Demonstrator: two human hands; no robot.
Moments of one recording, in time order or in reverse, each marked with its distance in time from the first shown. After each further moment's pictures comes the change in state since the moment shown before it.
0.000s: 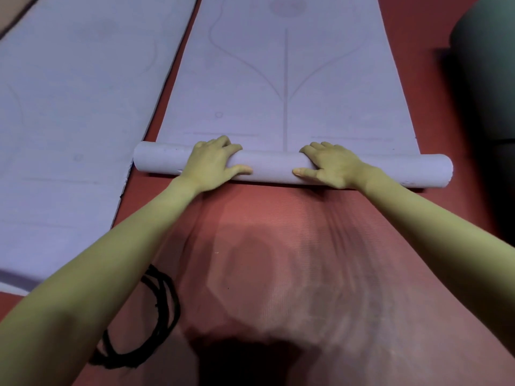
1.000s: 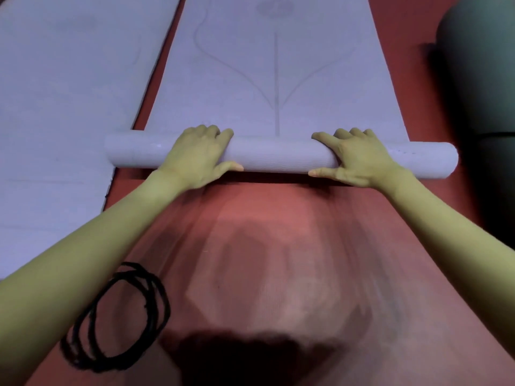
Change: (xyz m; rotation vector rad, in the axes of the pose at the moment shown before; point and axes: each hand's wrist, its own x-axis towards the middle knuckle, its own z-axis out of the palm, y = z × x) left_hand -0.005 0.017 -0.033 0.276 0.062 0.207; right_hand -0.045 0.024 -0.022 -0.109 0.165 0.105
